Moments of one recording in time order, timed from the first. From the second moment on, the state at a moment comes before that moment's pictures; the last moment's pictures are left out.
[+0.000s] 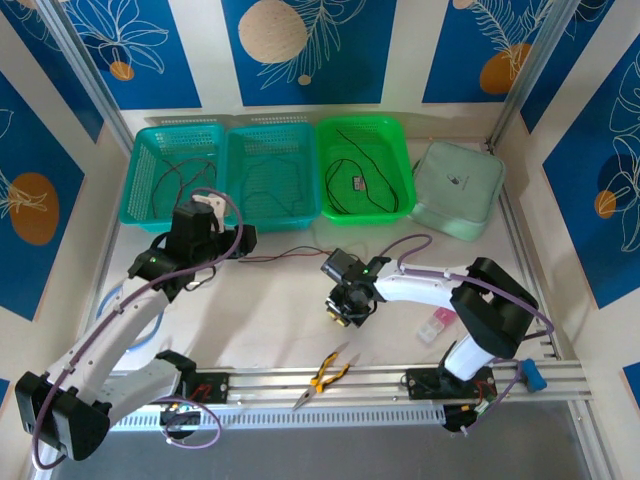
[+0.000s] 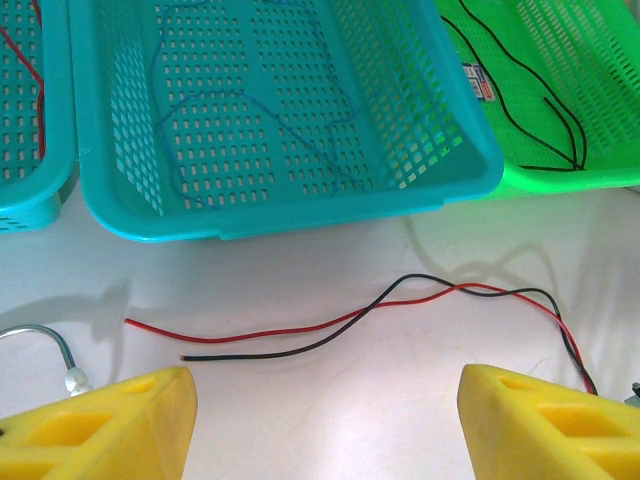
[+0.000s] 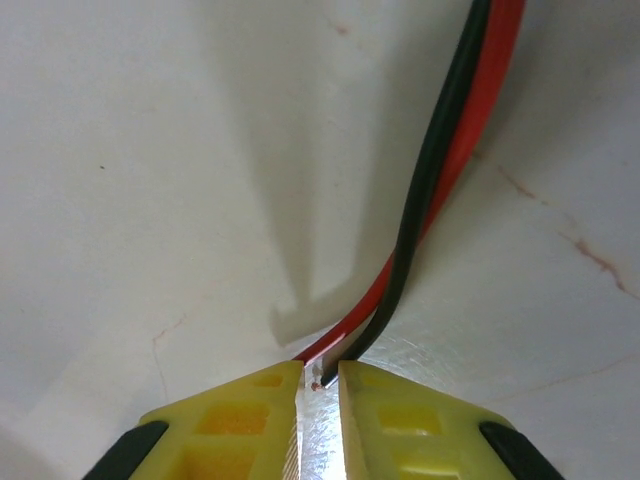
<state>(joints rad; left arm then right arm) -0.43 1.00 0.90 -0.57 0.00 -0.36 0.90 1.58 0.83 -0.57 -0.19 1.62</state>
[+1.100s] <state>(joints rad) -0.48 1.00 0.88 -0.59 0.02 -0.36 0.91 1.62 0.93 -0.76 -0.11 1.40</state>
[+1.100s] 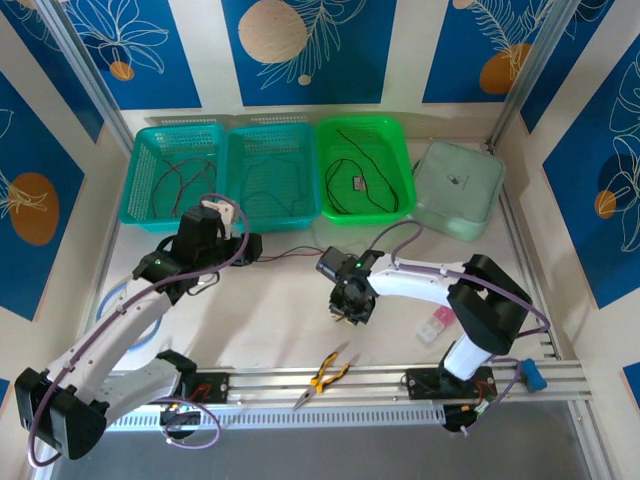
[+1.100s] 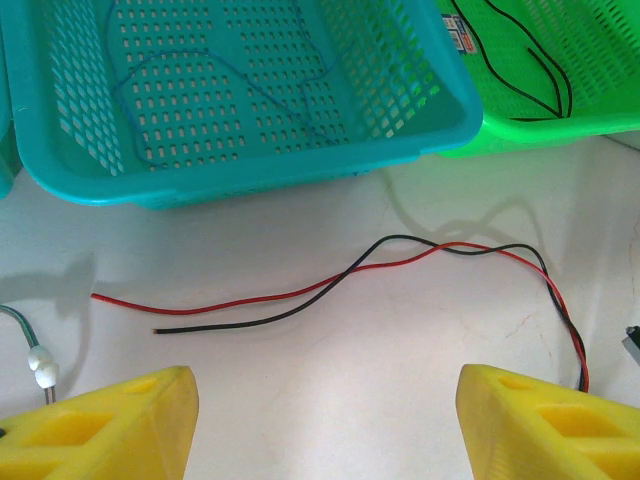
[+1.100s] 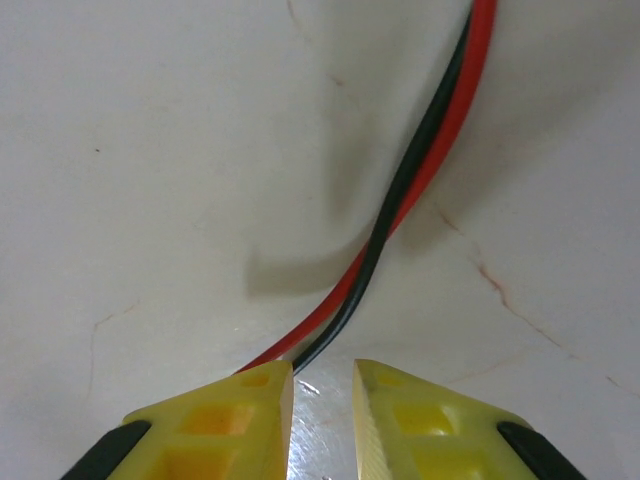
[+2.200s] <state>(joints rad) -0.56 1.00 0.88 -0.60 0.01 -0.36 0.92 1.72 0.99 -0.82 -0.13 1.40</state>
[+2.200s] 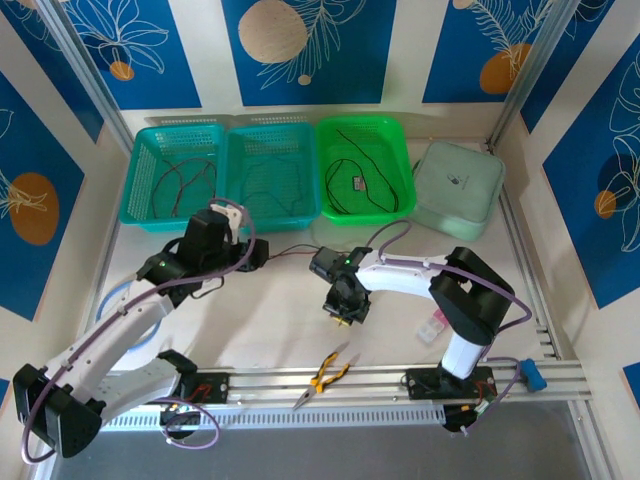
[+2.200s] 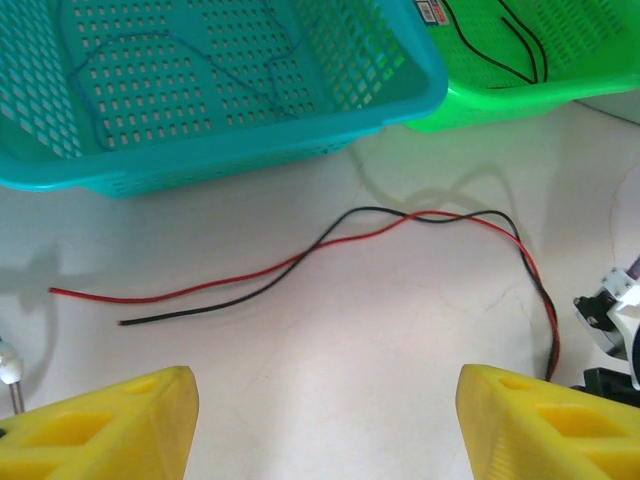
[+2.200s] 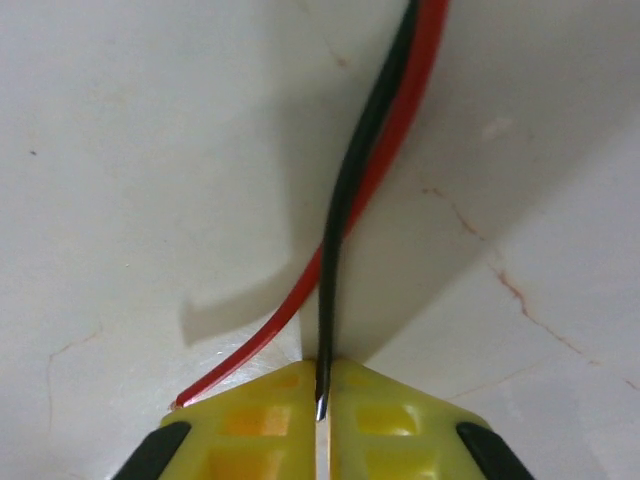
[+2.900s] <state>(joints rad) -0.69 0.96 0.71 -0.45 0.17 -0.54 0.93 1.47 0.91 -0.70 -0.12 1.18</state>
